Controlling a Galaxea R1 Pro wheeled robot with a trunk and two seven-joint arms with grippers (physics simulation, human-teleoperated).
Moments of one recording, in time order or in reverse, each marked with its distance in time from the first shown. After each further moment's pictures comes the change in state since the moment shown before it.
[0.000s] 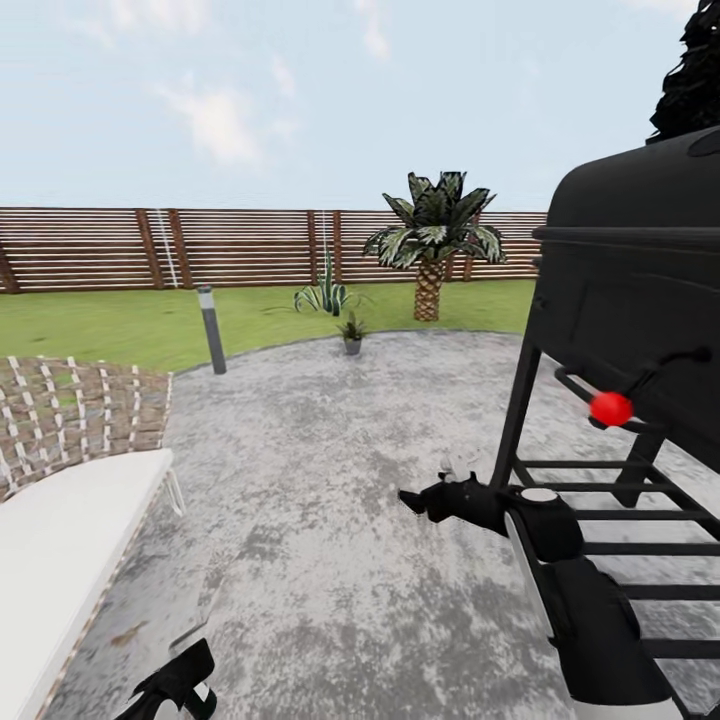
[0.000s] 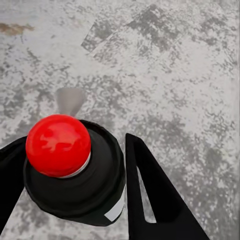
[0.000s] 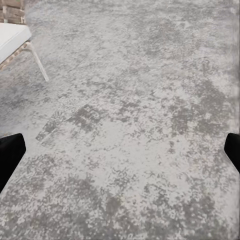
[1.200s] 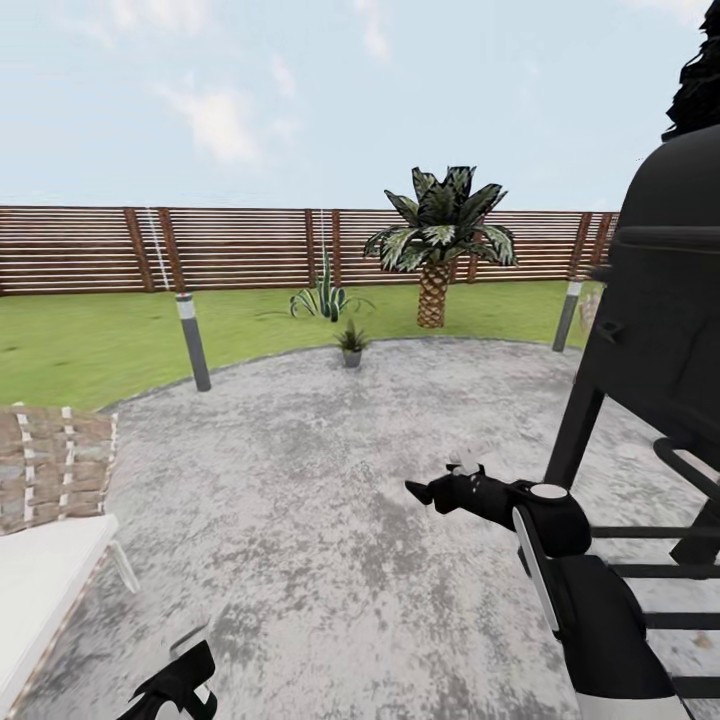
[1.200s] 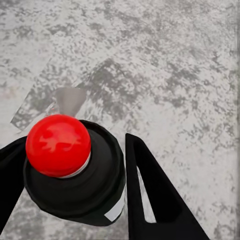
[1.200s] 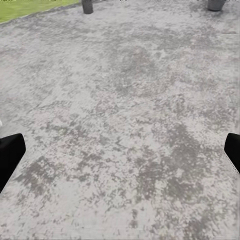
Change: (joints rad) left arm 0.000 0.000 -0.001 0.009 0.000 0.000 -0.004; right arm -0.010 -0.002 -0.039 0.000 0.000 -0.030 -0.002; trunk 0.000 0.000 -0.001
